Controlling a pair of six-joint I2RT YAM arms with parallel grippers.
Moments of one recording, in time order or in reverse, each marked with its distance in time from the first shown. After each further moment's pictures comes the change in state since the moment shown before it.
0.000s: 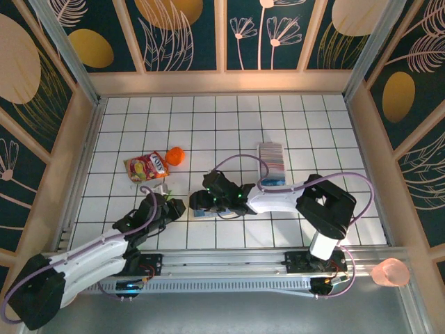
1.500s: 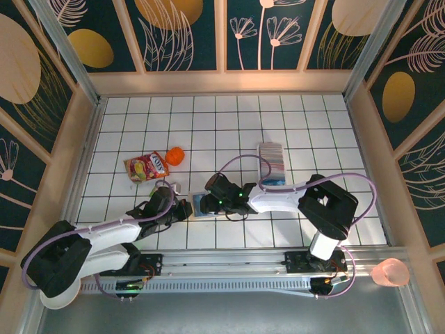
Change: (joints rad) left arm 0.000 0.348 0.076 0.128 0.135 0.147; right arm -0.006 -0.017 -0.003 -0.216 0.111 -0.074
